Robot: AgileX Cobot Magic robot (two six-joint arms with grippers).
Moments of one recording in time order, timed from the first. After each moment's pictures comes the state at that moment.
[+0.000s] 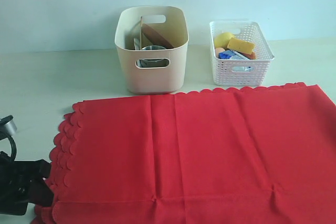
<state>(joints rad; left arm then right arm) -0.12 1.54 -0.52 -0.70 0.61 0.39 0.18 0.00 0.00 -0.03 0.35 0.00</state>
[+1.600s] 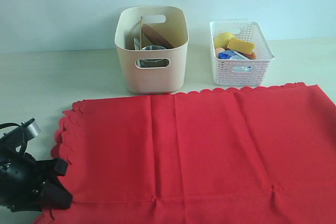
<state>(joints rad) -0.12 1.70 -0.55 -1.02 0.69 0.75 0.18 0.00 0.00 -0.03 0.35 0.00</state>
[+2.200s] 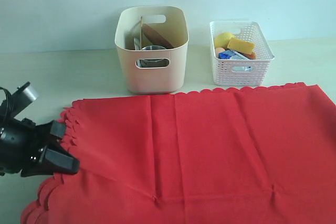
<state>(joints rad) -0.12 1.55 -0.64 -1.05 0.85 0.73 0.18 0.00 0.00 -0.03 0.35 0.00</state>
